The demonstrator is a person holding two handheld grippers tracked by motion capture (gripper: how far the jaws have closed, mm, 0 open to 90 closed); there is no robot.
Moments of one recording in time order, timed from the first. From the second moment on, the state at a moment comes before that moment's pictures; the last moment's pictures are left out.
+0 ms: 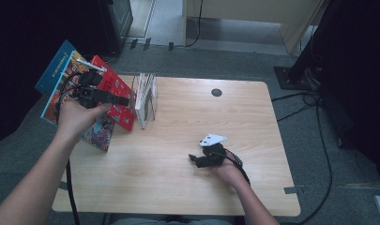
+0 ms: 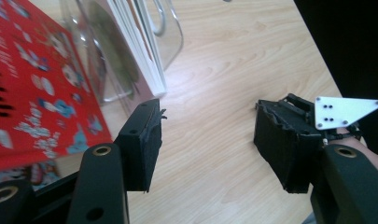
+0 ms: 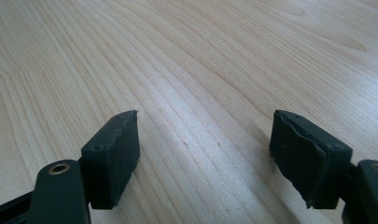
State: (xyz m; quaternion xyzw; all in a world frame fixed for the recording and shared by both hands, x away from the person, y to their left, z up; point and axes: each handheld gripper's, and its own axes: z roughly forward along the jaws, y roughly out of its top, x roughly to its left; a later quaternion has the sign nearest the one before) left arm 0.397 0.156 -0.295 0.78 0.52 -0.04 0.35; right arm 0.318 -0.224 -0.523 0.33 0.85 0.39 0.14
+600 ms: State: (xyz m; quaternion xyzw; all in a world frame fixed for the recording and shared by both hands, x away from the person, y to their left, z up) left arm 0.369 0.130 -0.361 0.80 0.48 -0.06 0.34; right arm 0.318 -0.224 -0.523 0.33 0.85 0.39 0.14
